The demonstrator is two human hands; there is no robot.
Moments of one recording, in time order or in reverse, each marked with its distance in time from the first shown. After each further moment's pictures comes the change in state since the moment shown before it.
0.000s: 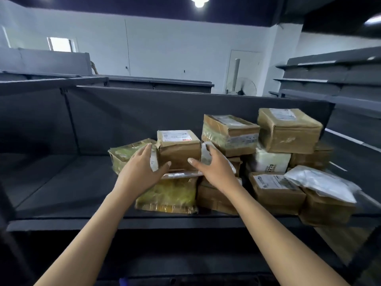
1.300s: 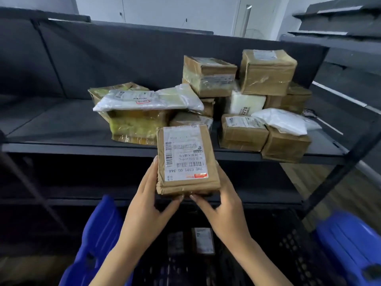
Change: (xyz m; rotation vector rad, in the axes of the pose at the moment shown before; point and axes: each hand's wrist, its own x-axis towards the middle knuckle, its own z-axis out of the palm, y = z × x) left_hand -0.249 0.093 0.071 -0.437 0.013 0.071; right_hand -0.256 0.089 -0.050 0.200 0.074 -0.209
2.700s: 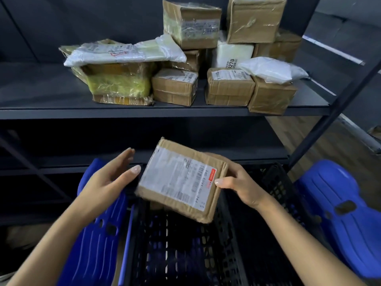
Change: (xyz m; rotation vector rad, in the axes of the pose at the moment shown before) left_hand -0.048 -0.006 -0.045 -0.219 -0.334 -0.407; right_hand -0.052 0.023 -0.066 0.462 -0.448 0.408
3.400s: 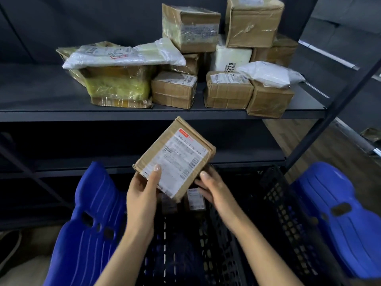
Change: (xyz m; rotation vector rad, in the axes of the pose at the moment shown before) left_hand -0.004 0.007 0.089 -0.765 0.324 -0.201; right_hand 0.003 0.026 0.050 0.101 0.236 0.199
